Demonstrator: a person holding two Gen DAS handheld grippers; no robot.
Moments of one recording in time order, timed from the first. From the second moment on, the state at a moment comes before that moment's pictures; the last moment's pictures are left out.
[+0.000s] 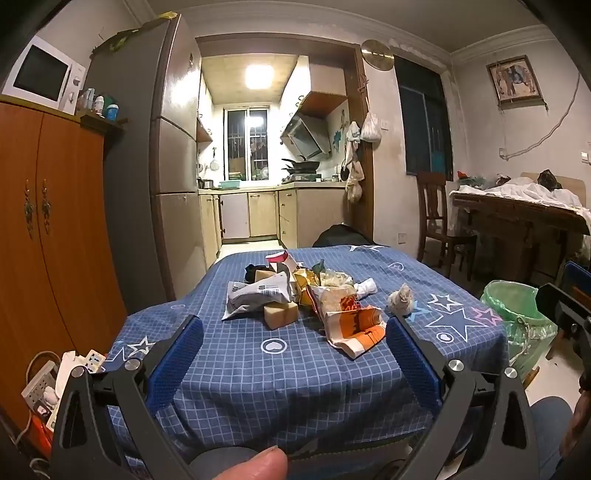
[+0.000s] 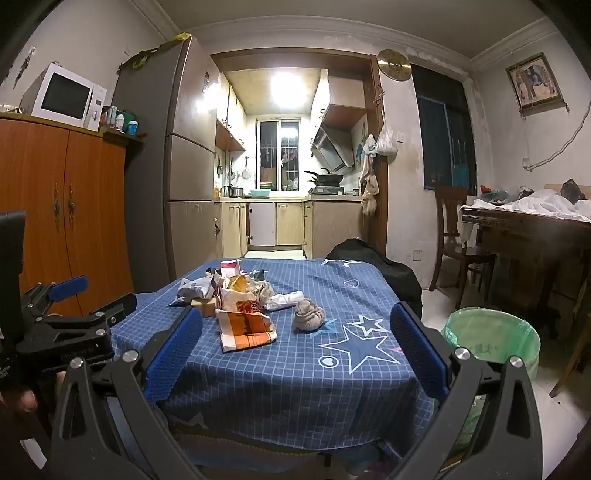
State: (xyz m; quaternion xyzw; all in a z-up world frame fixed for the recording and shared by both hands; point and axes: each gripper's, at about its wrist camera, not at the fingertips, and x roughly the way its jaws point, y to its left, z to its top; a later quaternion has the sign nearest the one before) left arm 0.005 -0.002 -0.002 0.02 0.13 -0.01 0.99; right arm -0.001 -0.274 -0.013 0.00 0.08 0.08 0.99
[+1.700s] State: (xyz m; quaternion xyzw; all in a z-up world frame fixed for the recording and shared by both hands) left arm 0.017 0.005 -0.014 0.02 0.17 -0.01 0.99; right arm 0.006 -0.265 -0.016 -0.01 0.10 0.08 0.99
